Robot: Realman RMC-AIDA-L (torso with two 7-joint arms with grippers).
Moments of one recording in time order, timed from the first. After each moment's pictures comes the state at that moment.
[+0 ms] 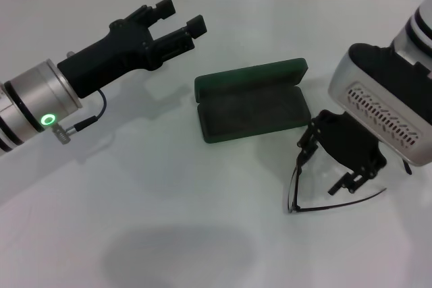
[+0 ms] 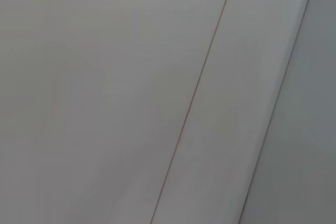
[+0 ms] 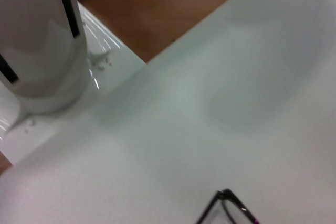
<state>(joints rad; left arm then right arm) -0.43 -2.08 1.12 0.48 1.12 1.37 -1.20 0.88 2.02 -1.58 -1.16 -2.36 -1.69 1.29</state>
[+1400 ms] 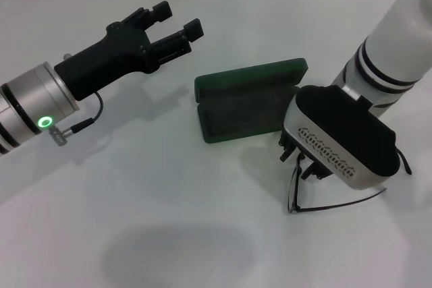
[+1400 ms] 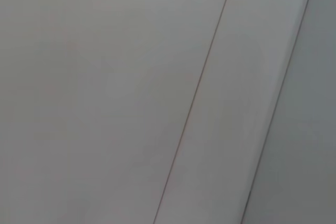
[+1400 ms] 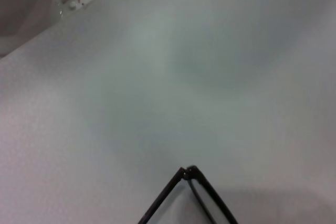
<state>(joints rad) -0.42 -2.07 1.12 0.48 1.12 1.37 -1.18 0.90 2.03 -1.84 -1.09 -2.38 -1.39 1.36</state>
